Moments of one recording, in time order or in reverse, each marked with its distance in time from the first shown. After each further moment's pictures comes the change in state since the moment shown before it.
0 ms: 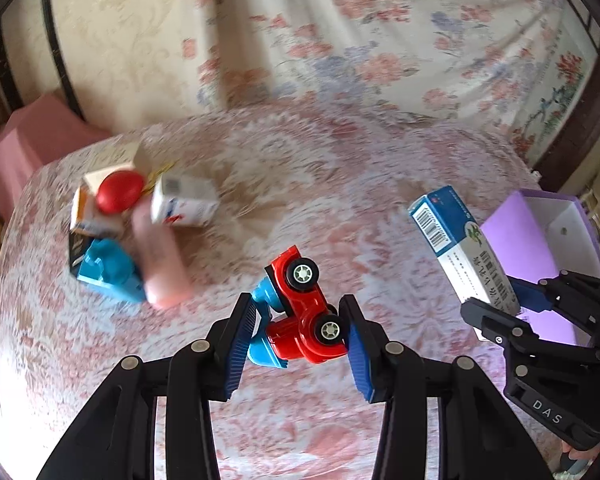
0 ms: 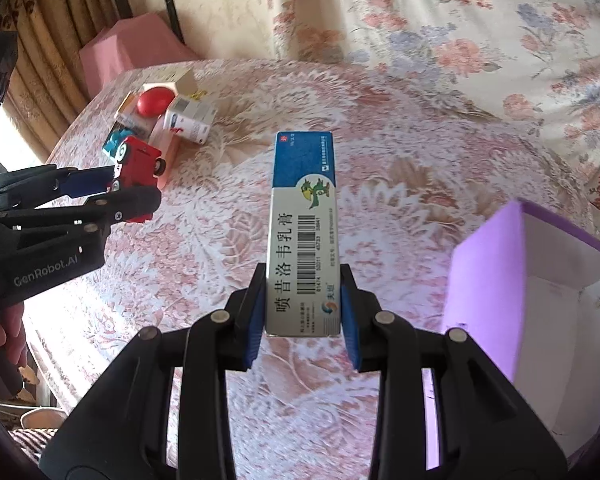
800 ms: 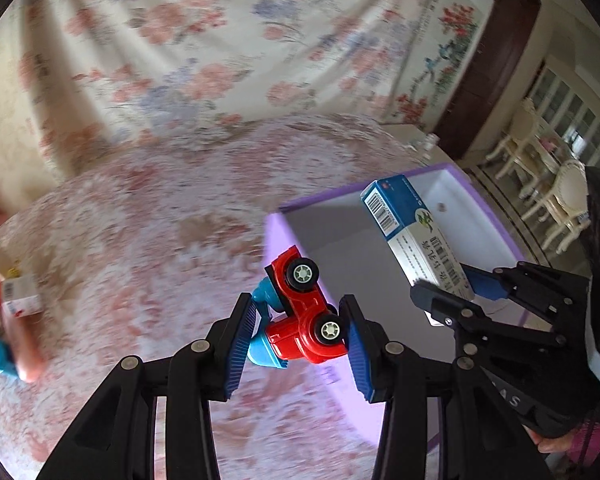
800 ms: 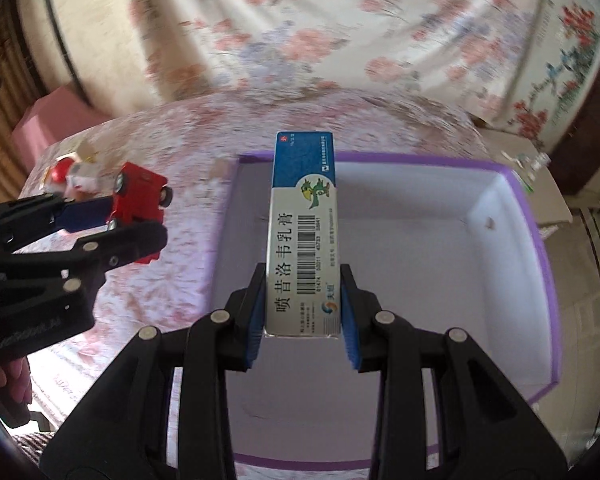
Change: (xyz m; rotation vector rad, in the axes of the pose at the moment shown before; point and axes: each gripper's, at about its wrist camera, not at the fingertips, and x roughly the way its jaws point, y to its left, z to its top) left arm 0.002 -0.220 0.035 0.235 0.007 -0.271; right arm -0.071 -0.177 -0.068 0.289 -0.039 -0.175
